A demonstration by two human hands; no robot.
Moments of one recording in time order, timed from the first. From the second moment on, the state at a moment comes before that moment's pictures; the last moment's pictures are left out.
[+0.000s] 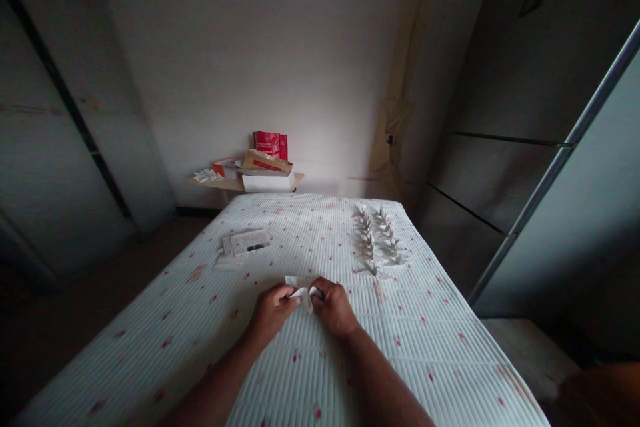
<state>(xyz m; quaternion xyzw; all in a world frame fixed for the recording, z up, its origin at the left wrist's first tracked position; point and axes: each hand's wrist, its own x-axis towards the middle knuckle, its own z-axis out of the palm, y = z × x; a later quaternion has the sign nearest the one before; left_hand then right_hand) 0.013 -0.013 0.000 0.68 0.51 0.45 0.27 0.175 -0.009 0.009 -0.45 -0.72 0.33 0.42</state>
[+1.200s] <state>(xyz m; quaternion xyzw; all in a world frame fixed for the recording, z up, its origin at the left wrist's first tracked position) 0.008 -0.012 0.014 0.50 0.49 0.54 0.46 0.183 0.004 0.006 -0.41 -0.53 0.53 0.52</state>
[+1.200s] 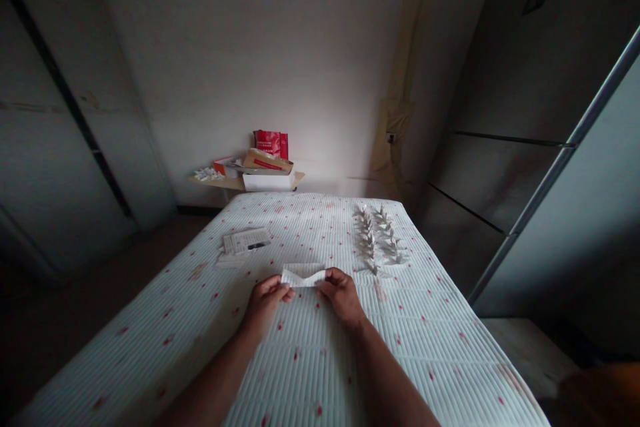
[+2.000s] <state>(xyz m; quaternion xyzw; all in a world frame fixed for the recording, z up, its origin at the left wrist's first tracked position) -0.001 -0.015 0.014 0.53 0.46 0.54 0.46 0.186 0.000 0.007 -0.38 -0.53 0.50 0.57</state>
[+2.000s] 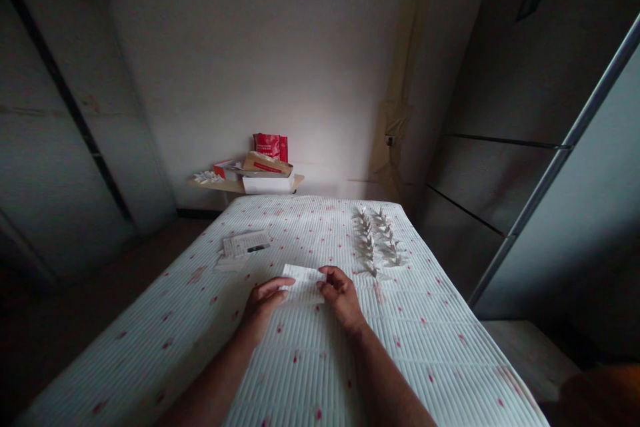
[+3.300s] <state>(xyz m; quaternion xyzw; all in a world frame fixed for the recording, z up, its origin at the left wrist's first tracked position) 0.002 -0.015 0.007 0.46 0.44 0.53 0.56 0.179 -0.006 0.015 -0.40 -0.52 0.54 0.53</state>
